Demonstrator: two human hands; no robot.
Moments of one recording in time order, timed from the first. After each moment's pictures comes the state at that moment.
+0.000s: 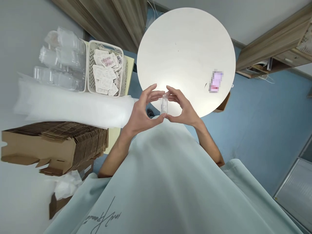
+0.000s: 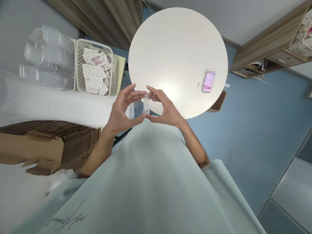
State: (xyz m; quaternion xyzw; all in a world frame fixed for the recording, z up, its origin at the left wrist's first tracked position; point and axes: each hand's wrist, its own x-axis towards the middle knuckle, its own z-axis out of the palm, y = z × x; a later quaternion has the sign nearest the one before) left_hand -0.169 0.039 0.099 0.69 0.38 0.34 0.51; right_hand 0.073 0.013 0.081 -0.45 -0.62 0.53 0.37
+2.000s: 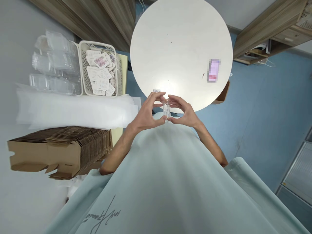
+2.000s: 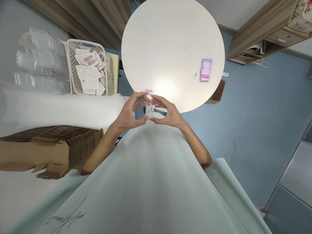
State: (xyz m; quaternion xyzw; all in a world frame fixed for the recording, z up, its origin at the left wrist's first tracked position) left_hand -0.169 0.021 0.070 0.68 0.34 0.29 0.59; right_hand 0.065 -0.049 0.065 -0.51 -0.51 0.57 0.40
